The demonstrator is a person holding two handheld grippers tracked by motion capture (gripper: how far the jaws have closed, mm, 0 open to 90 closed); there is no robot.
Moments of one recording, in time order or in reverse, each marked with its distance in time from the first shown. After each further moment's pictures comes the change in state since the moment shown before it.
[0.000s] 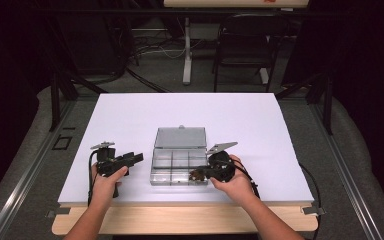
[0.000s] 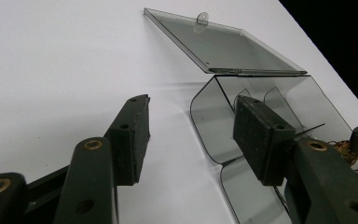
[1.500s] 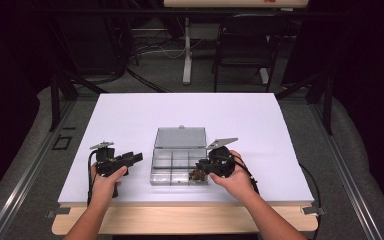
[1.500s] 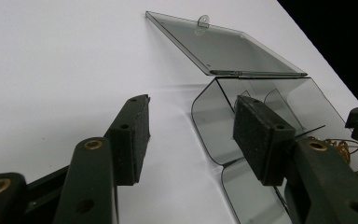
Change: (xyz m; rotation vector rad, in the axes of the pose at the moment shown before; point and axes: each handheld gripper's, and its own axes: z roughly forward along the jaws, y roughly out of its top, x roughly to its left) left arm 0.001 0.000 -0.002 -0.008 0.004 0.005; right arm -0.007 0.011 -0.003 -0.033 -0.037 -0.003
